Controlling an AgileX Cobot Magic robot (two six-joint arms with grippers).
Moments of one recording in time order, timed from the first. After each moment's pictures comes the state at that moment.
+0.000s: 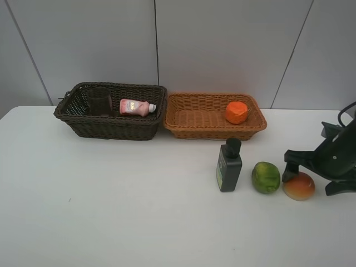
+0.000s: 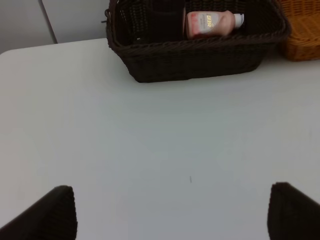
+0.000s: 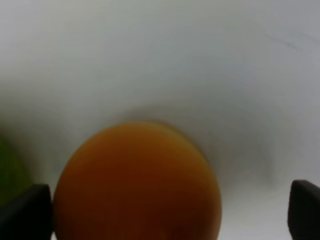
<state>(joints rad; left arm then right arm) -0.02 -0.01 -0.51 -0.19 1.09 0.17 -0.03 1.75 -0.78 0.05 0.50 0.16</state>
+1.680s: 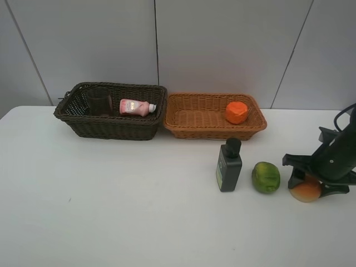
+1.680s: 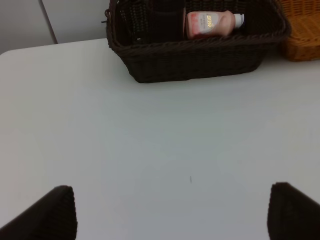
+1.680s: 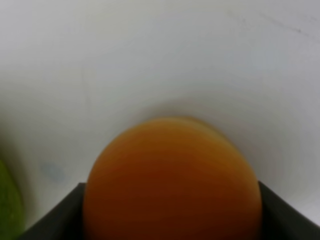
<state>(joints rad) -0.02 -0.01 -0.51 -0.19 1.09 0.17 -0.03 1.78 -0.78 0.05 0.49 0.16</state>
